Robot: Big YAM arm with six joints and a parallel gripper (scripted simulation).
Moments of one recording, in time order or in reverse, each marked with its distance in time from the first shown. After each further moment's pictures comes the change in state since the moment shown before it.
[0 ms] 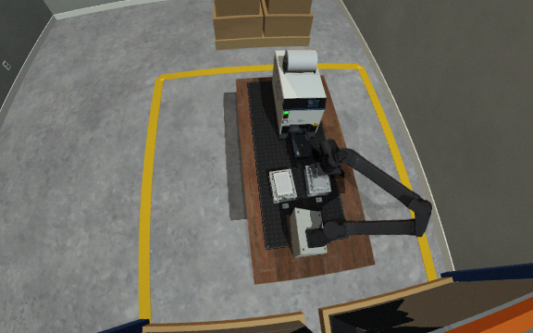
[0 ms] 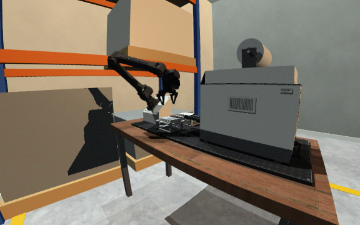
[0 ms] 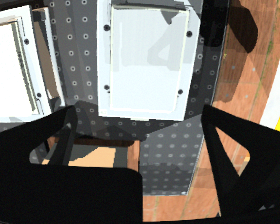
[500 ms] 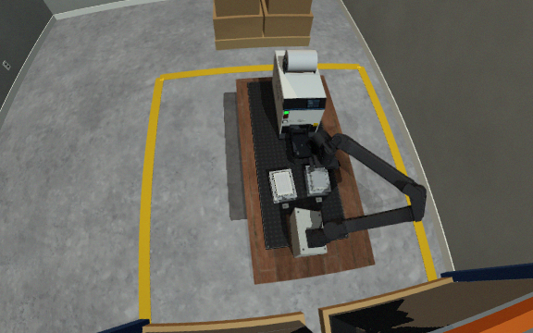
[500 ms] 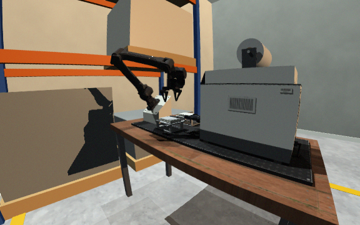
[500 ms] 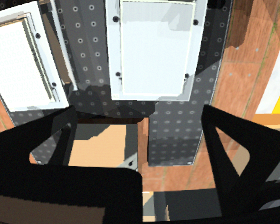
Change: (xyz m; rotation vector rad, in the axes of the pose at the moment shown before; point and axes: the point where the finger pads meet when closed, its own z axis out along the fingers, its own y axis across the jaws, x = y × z) arm -0.015 0.012 -0.019 0.004 0.175 0.045
